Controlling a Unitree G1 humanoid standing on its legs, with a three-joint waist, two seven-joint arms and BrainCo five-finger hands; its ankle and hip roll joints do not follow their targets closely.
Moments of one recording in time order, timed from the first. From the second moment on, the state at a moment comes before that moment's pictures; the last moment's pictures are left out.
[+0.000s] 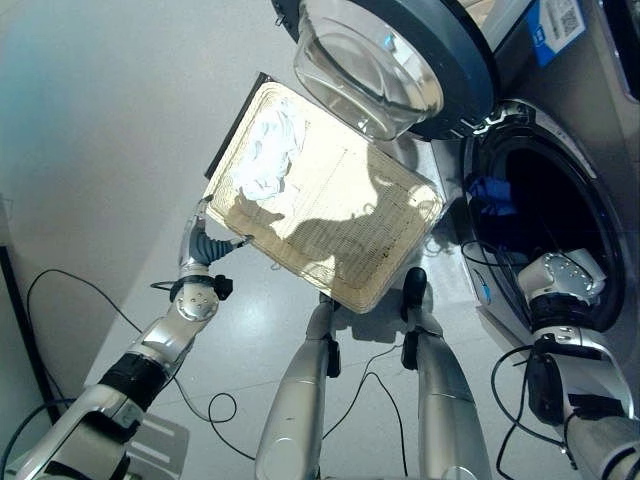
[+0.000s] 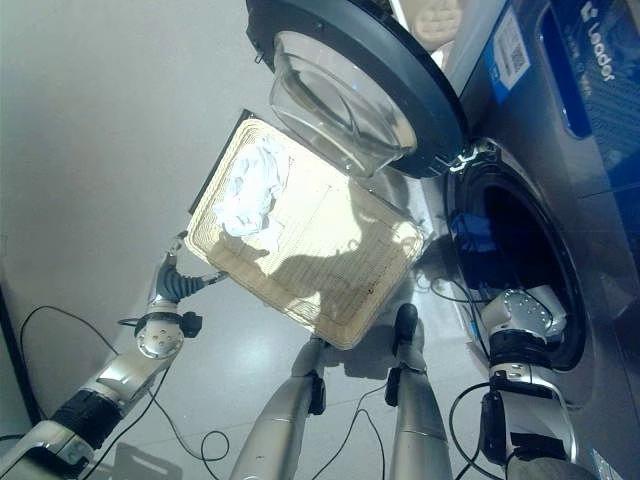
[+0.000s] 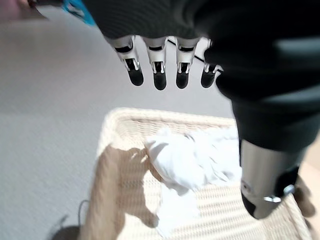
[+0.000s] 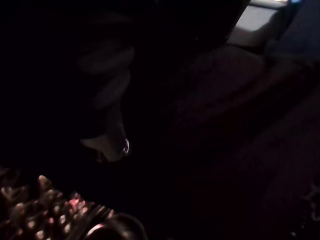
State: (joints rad) left arm -0.43 0.66 -0.46 0.34 -0.19 0.00 0.62; right arm -0.76 -0.40 -0.31 0.63 1.98 -0.97 -0.55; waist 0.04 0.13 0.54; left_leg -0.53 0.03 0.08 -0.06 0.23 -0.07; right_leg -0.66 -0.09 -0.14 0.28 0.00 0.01
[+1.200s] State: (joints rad) left arm -0.35 0.41 -0.38 0.41 -0.13 -0.09 0.88; right arm -0.32 -0.20 0.15 0.64 1.39 -0.45 -0.15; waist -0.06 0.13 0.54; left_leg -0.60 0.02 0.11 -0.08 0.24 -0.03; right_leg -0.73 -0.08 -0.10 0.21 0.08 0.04
